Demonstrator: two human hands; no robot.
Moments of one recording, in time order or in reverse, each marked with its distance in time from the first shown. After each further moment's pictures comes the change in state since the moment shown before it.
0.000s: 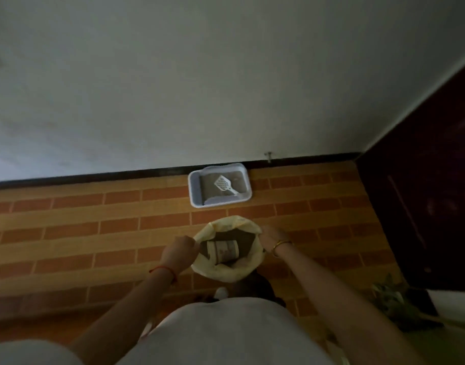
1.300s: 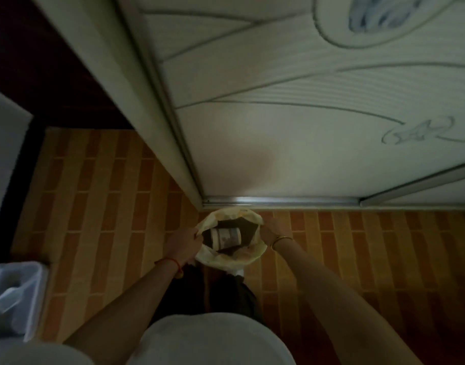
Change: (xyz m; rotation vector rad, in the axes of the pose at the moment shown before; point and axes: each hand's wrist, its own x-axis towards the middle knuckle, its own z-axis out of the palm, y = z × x) left_hand -0.311 0.248 0.480 0.873 -0.595 0.959; right_hand -0.468 0.471 0.364 1.011 0.506 1.023
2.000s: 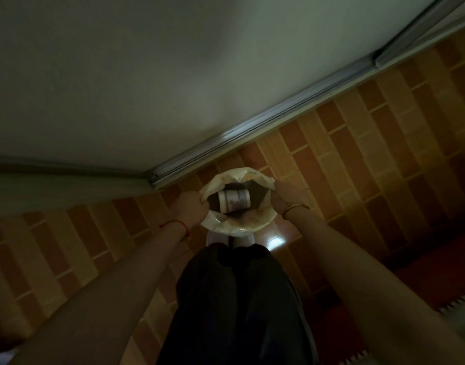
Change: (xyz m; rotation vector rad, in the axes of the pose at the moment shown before) left_hand 0.307 0.008 0.223 0.529 -0.264 0.211; right_hand 0.212 0.206 0.207 0.237 0.070 0.294
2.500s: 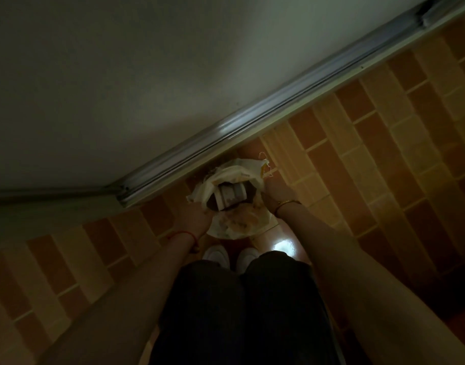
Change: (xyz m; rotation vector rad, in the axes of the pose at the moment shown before) left_hand 0.161 -0.033 0.118 -0.096 -0.003 -0.058; right_hand 0.164 0.025 0.112 -0.042 0.072 -0.077
